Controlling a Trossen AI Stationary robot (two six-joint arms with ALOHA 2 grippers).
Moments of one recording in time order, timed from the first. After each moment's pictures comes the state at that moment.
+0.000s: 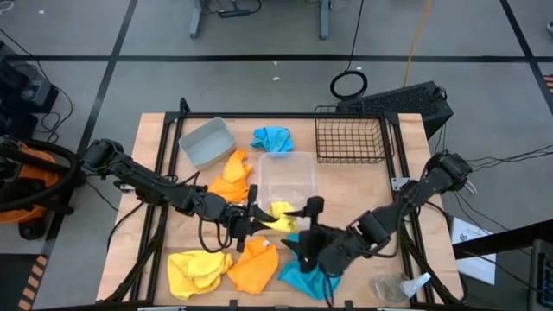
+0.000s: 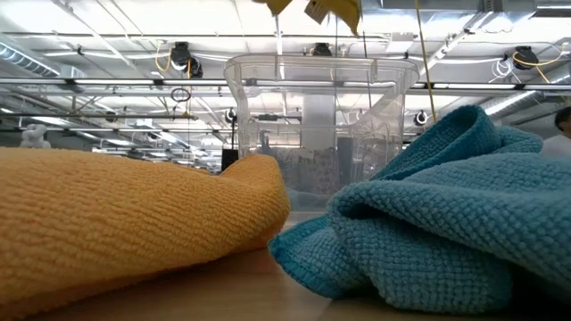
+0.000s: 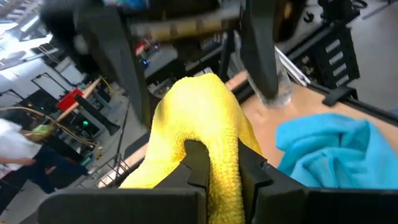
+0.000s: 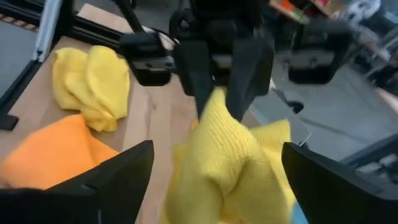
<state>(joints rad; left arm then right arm) -0.39 1.43 0.90 0.39 -0.21 0.58 0.59 1.69 1.50 -0.42 0.80 0.03</state>
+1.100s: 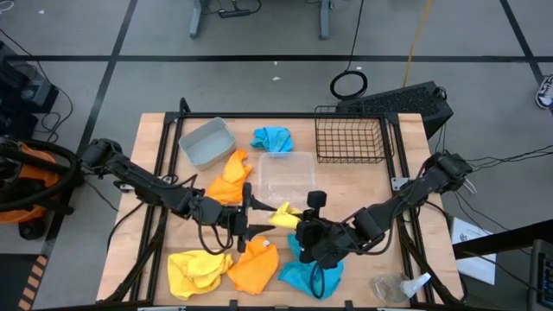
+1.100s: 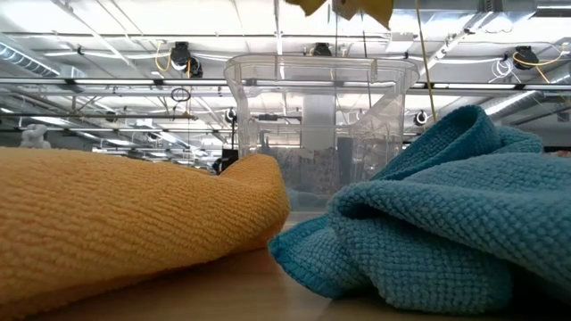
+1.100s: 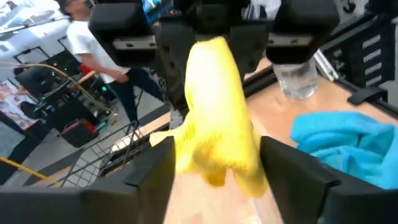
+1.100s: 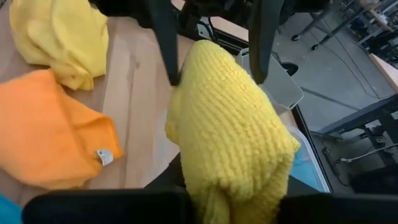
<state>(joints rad) -0.44 1.41 0.91 0.34 -0.39 0.45 0.56 1.70 1.50 -0.61 0.80 0.15</state>
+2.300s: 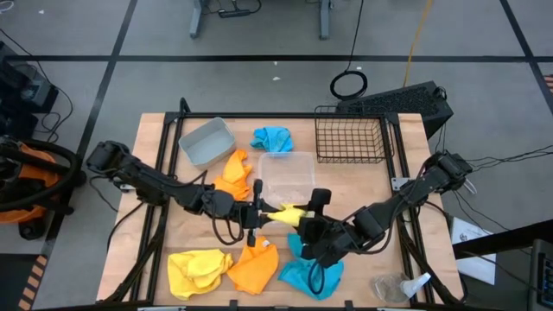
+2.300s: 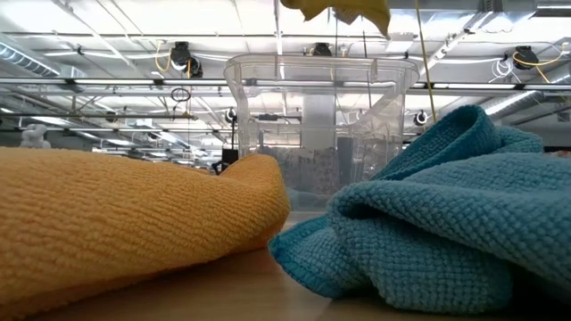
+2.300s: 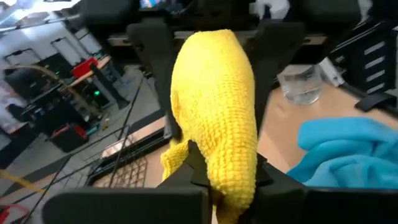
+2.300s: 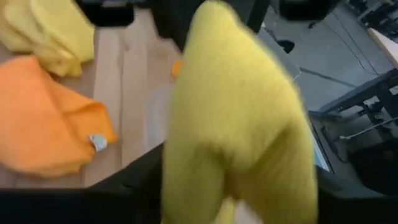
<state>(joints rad) -0.34 1.50 0.90 0.45 -0.27 0.45 0.56 1.69 1.50 -0.73 0.81 0.27</state>
